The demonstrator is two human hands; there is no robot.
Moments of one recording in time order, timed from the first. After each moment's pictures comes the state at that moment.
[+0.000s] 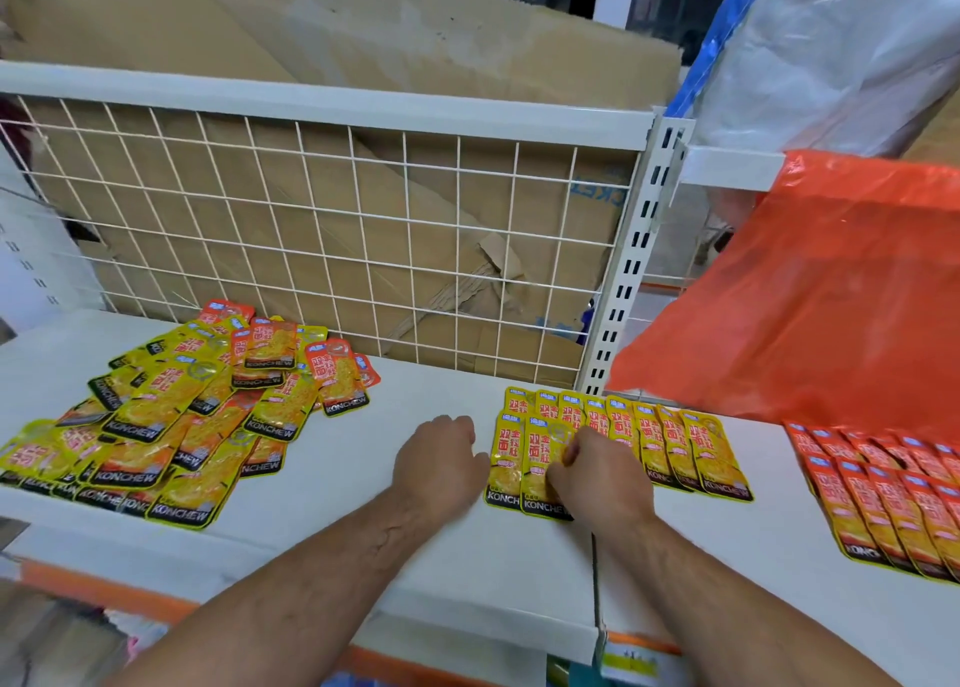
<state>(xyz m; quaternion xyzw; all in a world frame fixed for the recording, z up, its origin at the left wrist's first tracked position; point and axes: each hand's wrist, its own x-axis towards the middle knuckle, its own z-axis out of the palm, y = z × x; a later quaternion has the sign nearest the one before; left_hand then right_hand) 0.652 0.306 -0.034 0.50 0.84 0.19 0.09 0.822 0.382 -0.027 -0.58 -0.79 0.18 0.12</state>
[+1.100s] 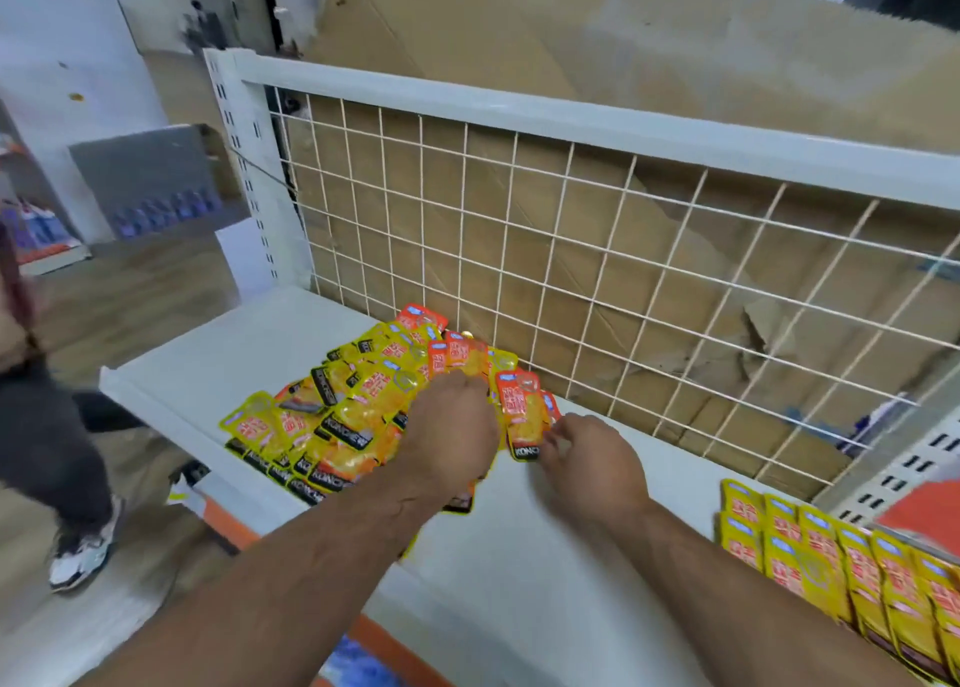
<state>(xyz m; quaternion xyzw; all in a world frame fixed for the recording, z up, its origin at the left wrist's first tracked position) 0.444 0.244 -0.006 0.43 0.88 0.16 -0.09 0.578 0.351 -0.020 -0.37 -0.91 0.18 0.09</state>
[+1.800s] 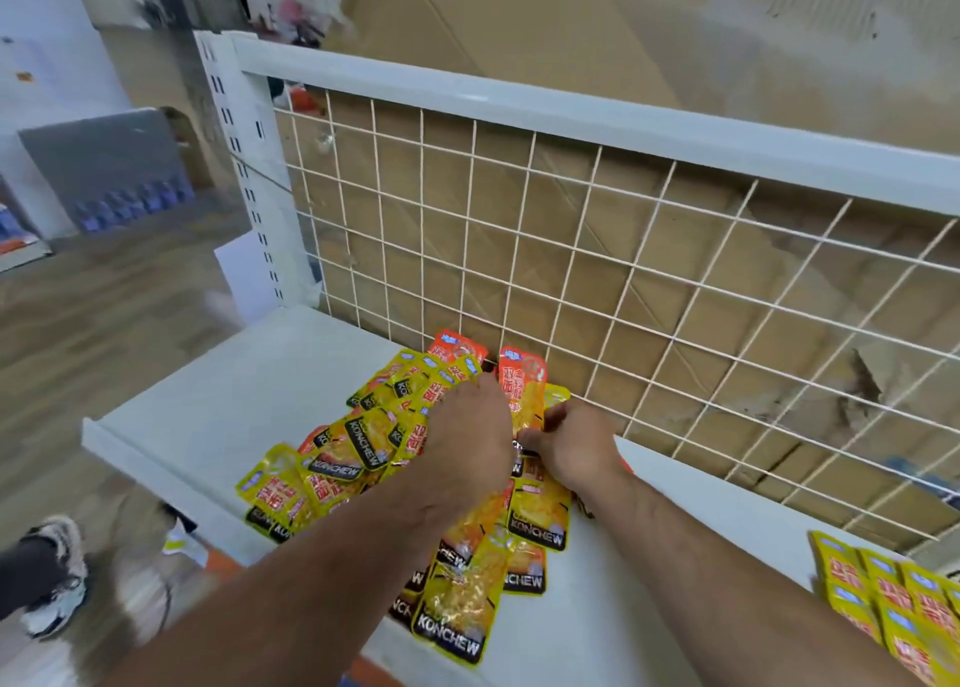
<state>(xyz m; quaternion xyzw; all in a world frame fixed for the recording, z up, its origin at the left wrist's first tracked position) 0.359 0.255 -0.001 0.42 0.90 0.11 0.03 0.448 0.351 -0.018 -0.46 -0.80 0.37 0.11</state>
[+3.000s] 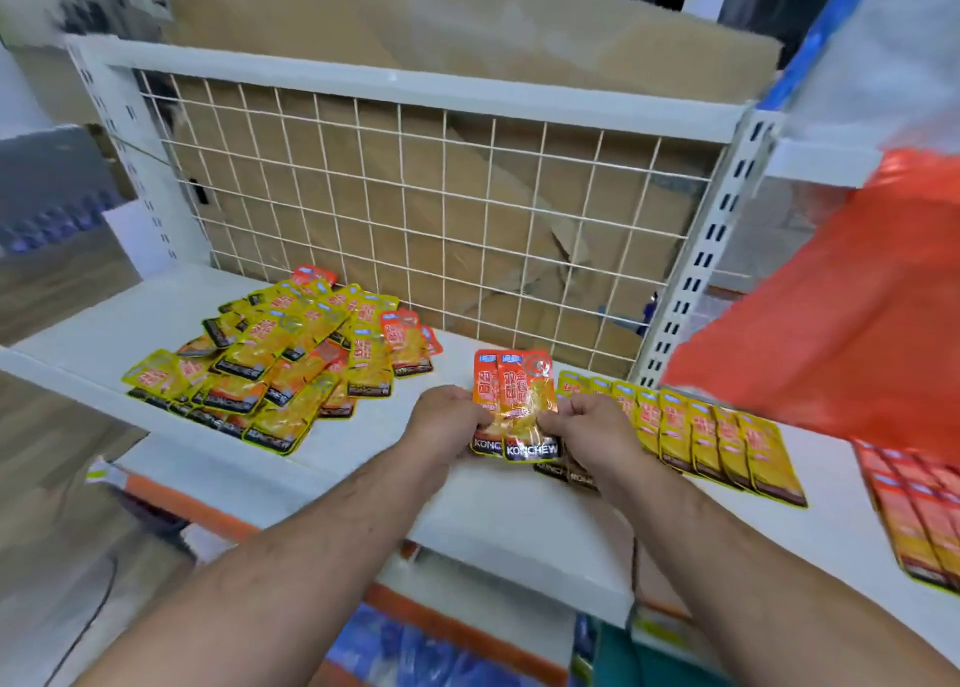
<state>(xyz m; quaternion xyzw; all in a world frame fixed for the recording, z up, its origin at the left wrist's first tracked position) 0.641 0.249 0.011 0.19 0.74 0.53 0.36 0.774 0.352 0.000 -0.46 -0.67 0.54 0.22</state>
